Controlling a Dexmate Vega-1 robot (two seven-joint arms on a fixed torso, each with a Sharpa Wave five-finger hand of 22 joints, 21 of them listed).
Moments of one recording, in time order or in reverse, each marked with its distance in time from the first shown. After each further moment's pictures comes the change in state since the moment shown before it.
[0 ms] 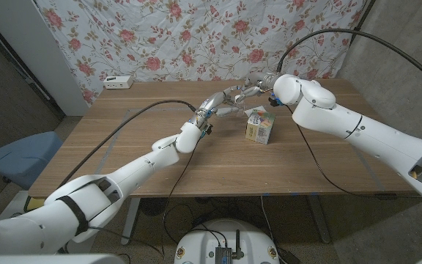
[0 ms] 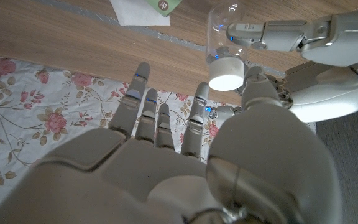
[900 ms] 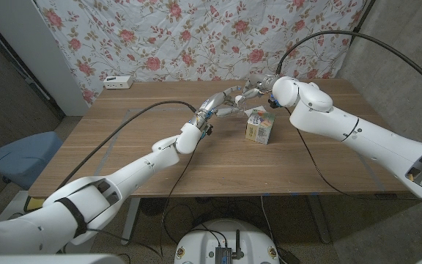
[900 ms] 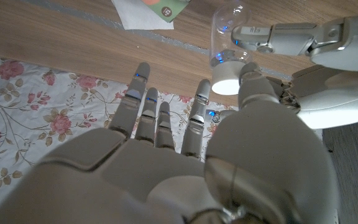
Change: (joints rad) left arm 0.013 0.007 -0.002 -0.027 -0.002 0.015 -0.002; left_hand -0.005 -0.005 0.007 -0.002 -0.001 0.000 0.000 0.000 0.000 0.000 0.000 -0.002 0.000 -0.001 -0.001 0.000 0.000 0.000 0.000 0.000 0.000; right arm -0.013 0.012 -0.004 -0.001 -0.035 -0.027 0.007; right_hand 0.045 0.013 0.039 -0.017 0.000 0.061 -0.025 0.048 0.019 0.020 -0.013 0.000 0.005 0.022 -0.022 0.000 0.003 0.014 -0.015 0.000 0.000
